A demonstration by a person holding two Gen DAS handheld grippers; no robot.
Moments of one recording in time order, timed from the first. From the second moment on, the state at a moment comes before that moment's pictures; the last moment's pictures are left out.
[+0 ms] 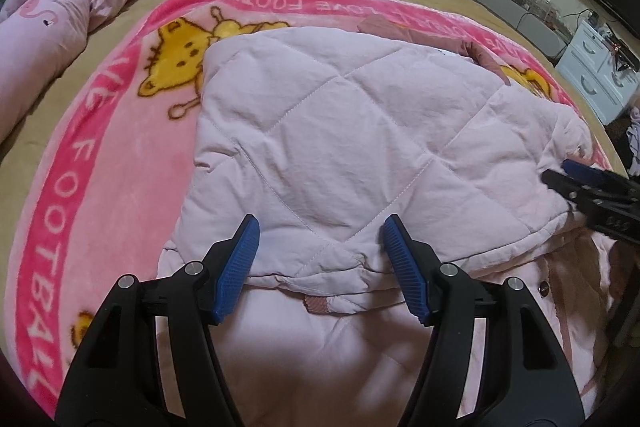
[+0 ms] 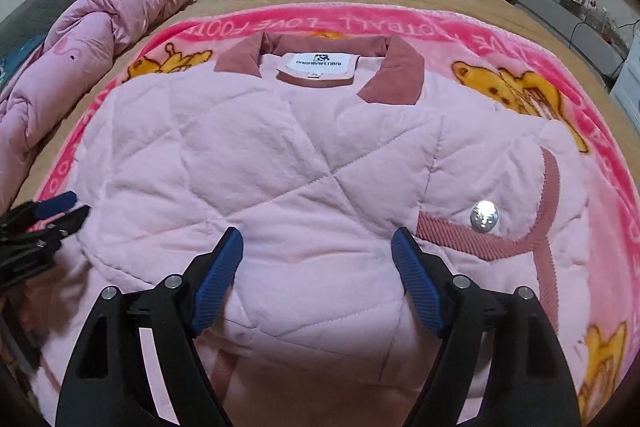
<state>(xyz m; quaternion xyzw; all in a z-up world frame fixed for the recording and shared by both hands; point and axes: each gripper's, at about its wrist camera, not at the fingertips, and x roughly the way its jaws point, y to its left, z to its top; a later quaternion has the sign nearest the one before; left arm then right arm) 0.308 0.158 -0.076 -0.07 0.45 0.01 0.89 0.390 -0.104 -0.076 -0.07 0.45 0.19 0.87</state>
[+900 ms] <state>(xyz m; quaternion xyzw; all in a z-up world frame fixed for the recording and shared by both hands) 0.299 0.154 -0.043 -0.08 0.45 0.01 0.89 0.348 -0.140 -0.030 0.01 0.41 0.15 0.90</state>
